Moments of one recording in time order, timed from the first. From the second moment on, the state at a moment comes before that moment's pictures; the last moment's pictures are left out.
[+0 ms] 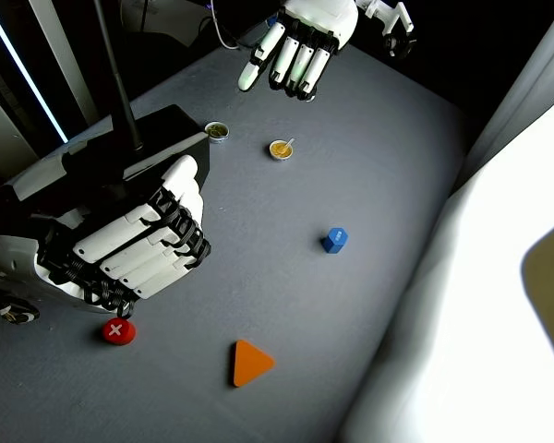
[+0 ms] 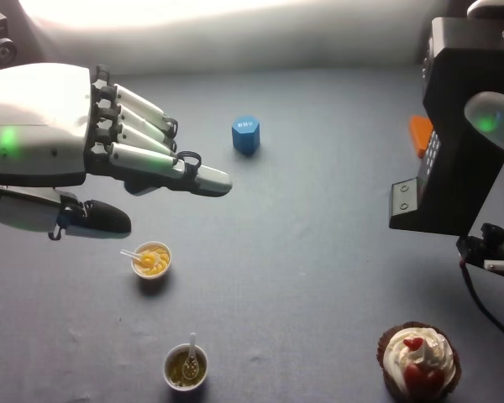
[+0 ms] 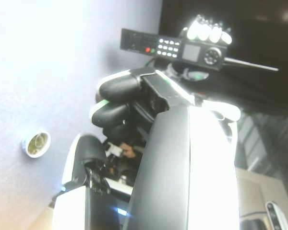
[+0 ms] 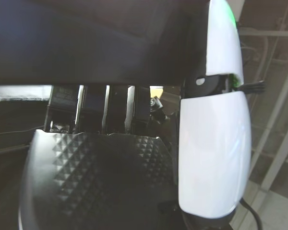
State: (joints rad) left arm 0.50 -0.70 1.58 1.13 -1.38 0.09; right arm -0.74 -1.23 1.25 0.40 1.63 0.36
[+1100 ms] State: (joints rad) left arm 0.50 -0.72 1.61 1.14 -1.38 0.12; right arm -0.79 -1.29 1.35 0.40 1.63 0.38
